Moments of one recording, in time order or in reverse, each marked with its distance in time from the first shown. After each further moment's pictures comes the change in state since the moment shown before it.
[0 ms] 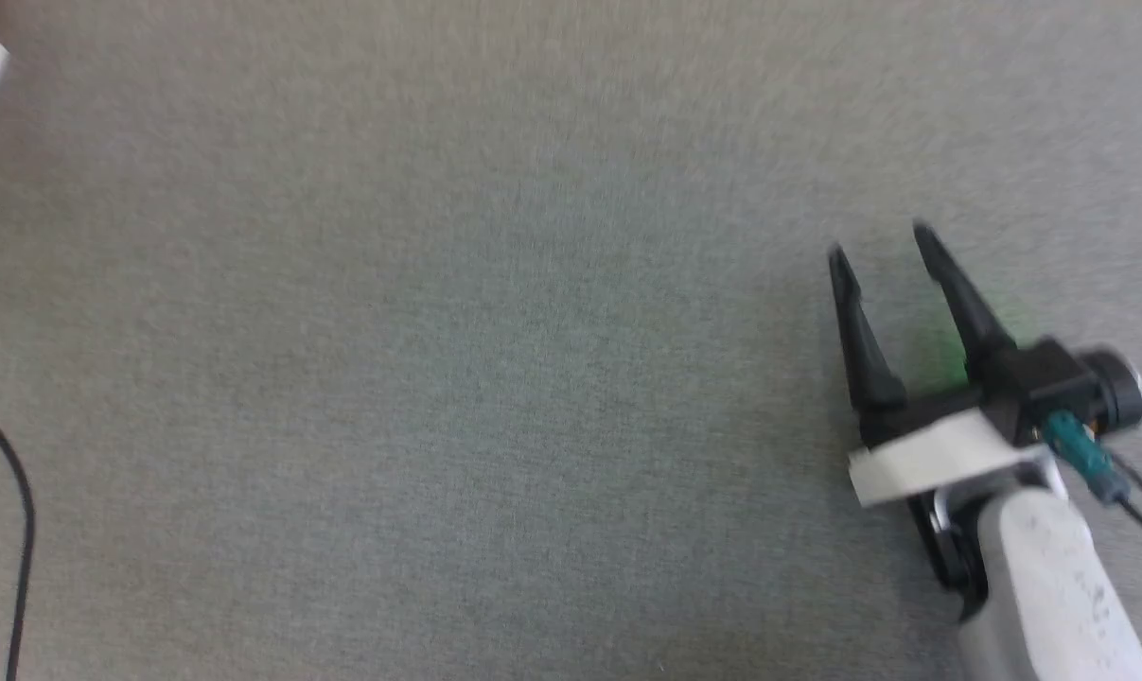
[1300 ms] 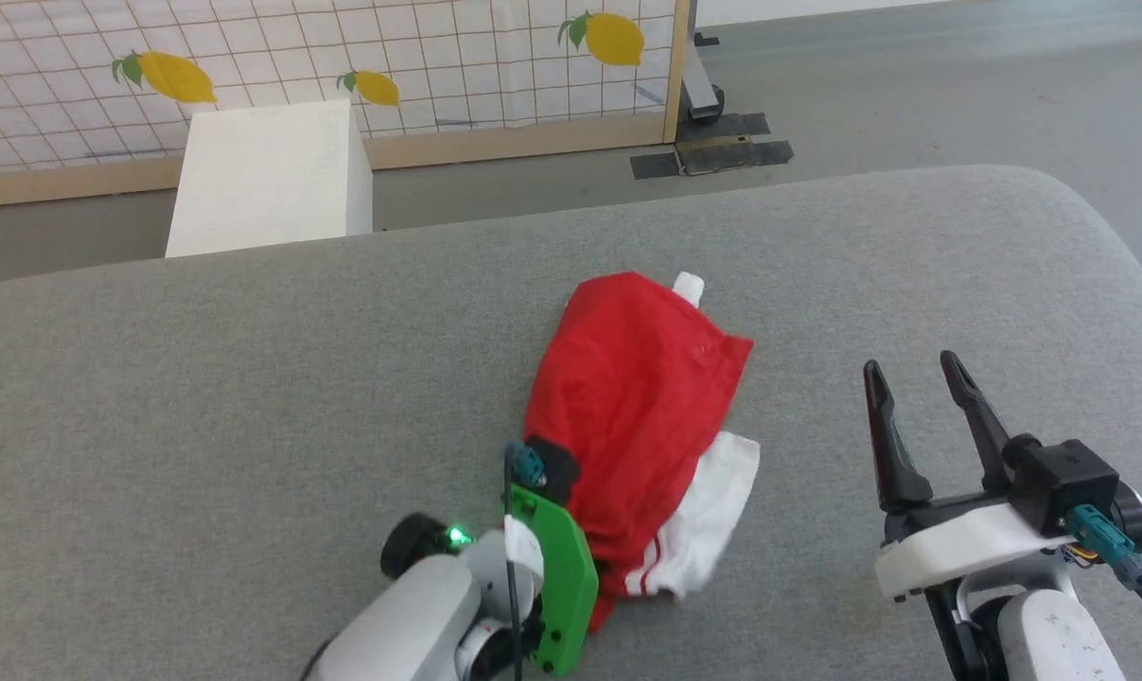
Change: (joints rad) left arm 0.347 -0.417 -0.786 0.034 -0.131 -0.332 0.390; right arm 0.177 0.000 -0.058 0.020 0.102 0.000 0.003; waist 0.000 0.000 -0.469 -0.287
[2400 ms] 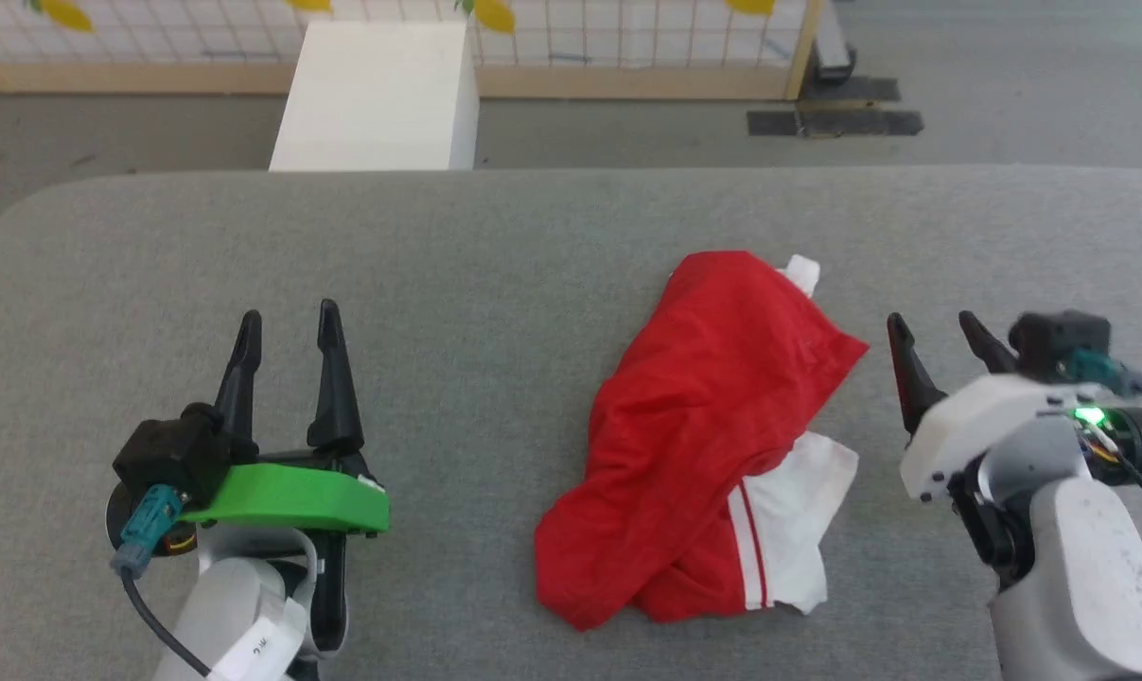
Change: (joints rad) left arm 0.270 0.025 0.594 -0.481 0.187 0.228 -0.727; right arm -0.215 0.000 -0.111 0.167 -0.005 0.000 0.328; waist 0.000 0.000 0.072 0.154
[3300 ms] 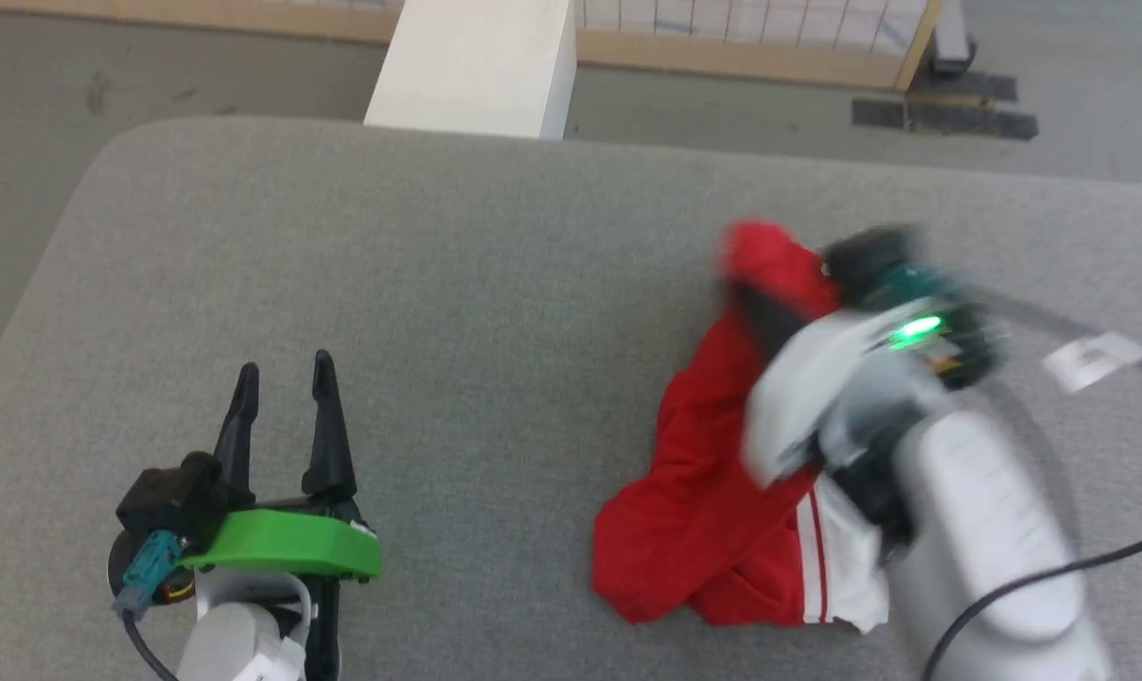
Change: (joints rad) left arm 0.068 -0.124 0.170 0.044 0.138 -0.151 0.000; right arm -0.149 -0.001 0.332 -0.068 0.140 0.000 0.232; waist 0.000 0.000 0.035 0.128
